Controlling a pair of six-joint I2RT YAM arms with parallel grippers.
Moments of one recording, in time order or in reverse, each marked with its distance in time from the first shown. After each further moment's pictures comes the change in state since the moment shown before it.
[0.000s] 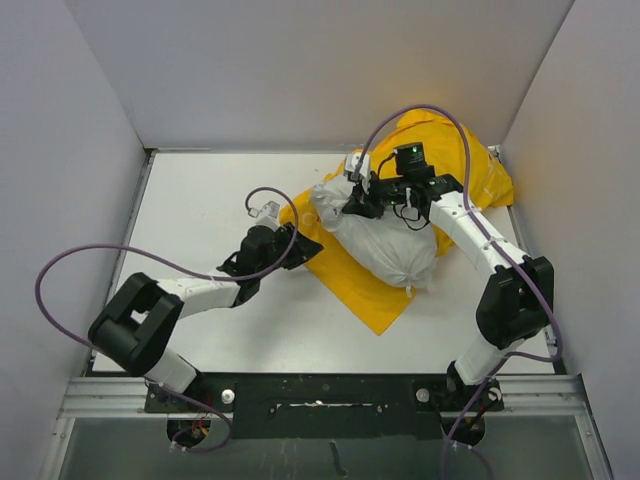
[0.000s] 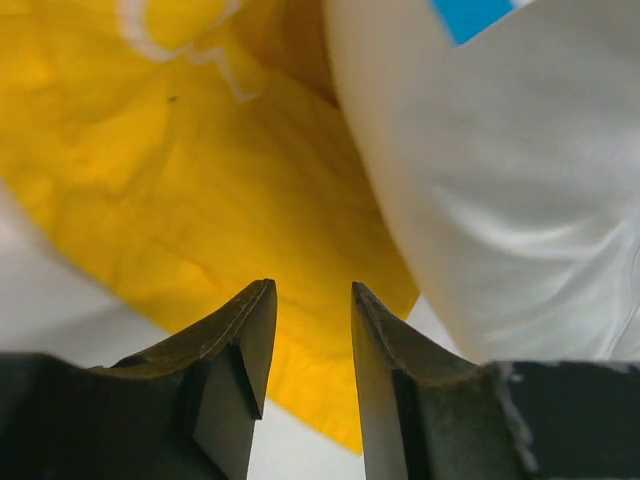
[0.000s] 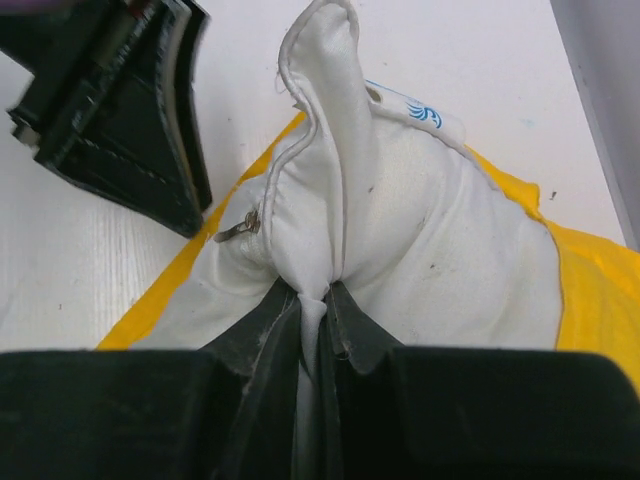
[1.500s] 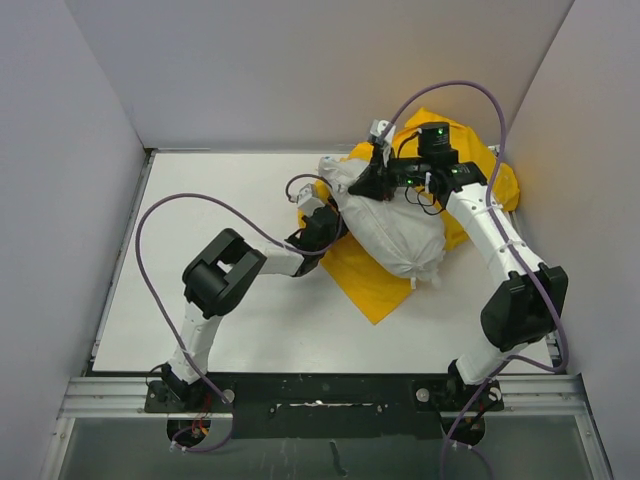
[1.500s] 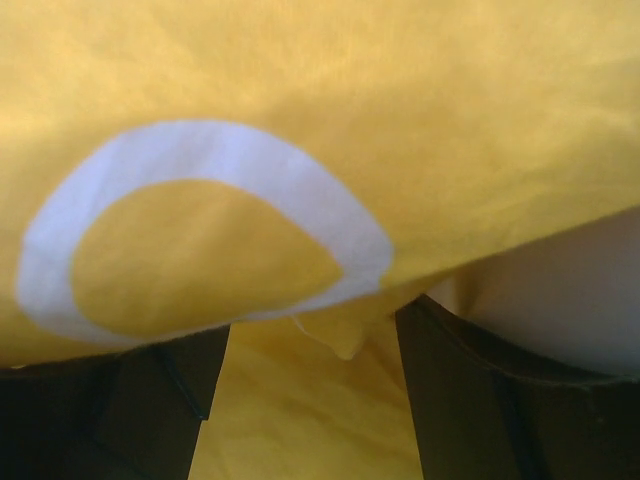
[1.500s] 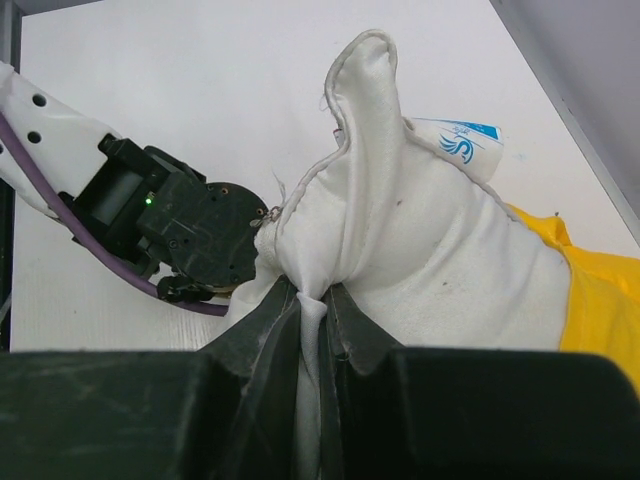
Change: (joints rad) left arm -0.160 0.639 0.600 0.079 -0.492 -0.101; right arm -0.071 -0.028 0.117 -0.002 -0.161 0.307
